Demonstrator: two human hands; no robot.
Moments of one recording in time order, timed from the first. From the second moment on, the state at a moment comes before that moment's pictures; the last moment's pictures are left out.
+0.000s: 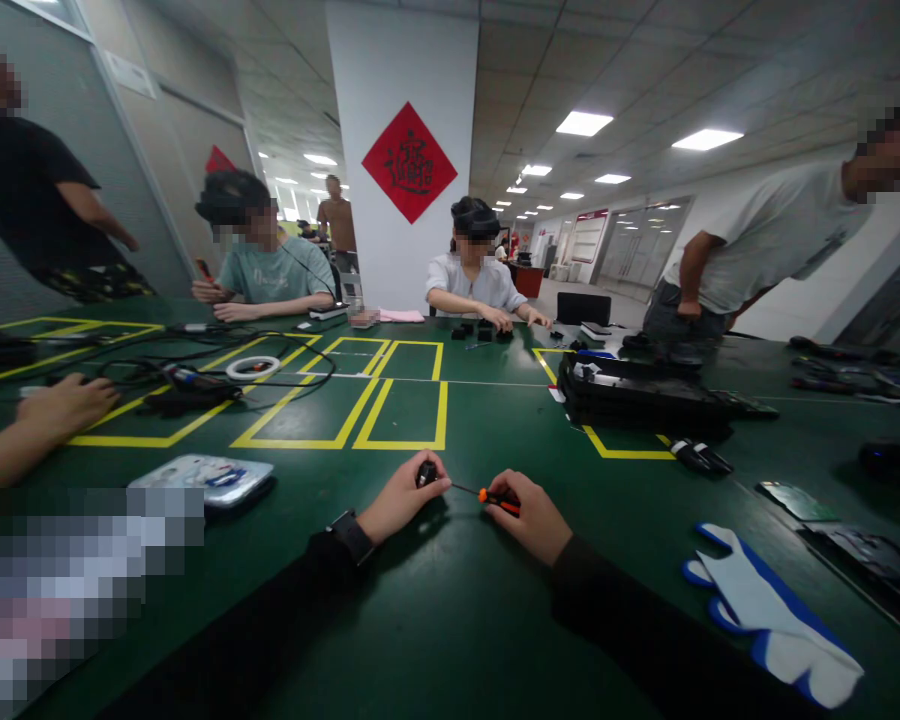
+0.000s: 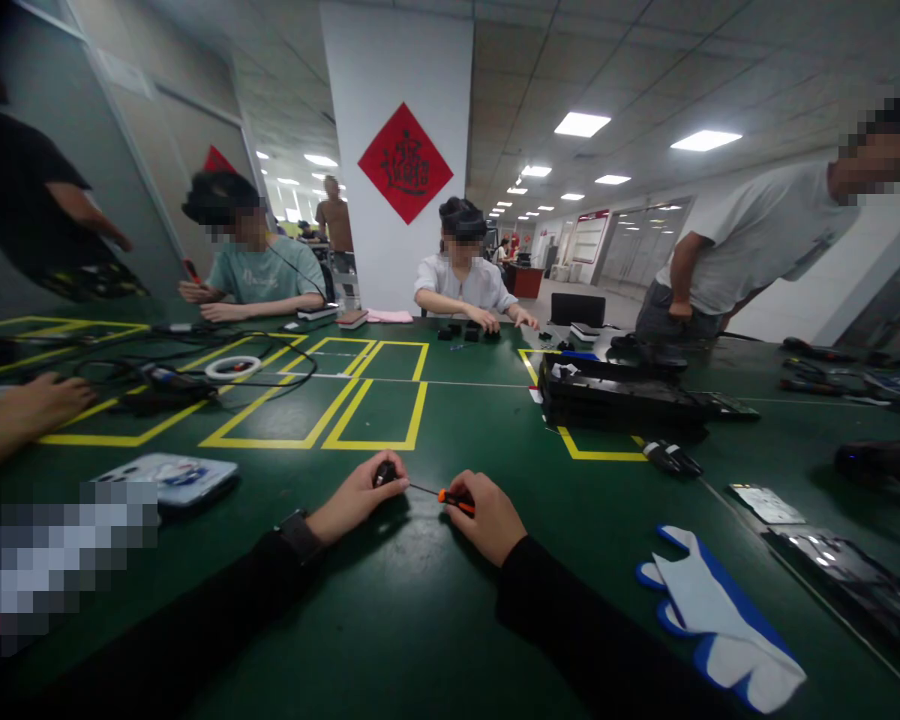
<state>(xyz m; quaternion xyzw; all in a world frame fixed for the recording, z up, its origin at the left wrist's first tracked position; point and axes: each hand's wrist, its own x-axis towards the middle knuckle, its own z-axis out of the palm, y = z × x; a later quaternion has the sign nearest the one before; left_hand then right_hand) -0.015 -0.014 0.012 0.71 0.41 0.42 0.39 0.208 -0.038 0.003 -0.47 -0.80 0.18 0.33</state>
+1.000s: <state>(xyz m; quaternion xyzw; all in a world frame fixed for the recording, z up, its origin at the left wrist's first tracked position) -0.015 -0.013 0.011 0.71 0.41 0.42 0.40 0.209 -0.038 0.005 -0.45 -0.82 0.15 0.33</state>
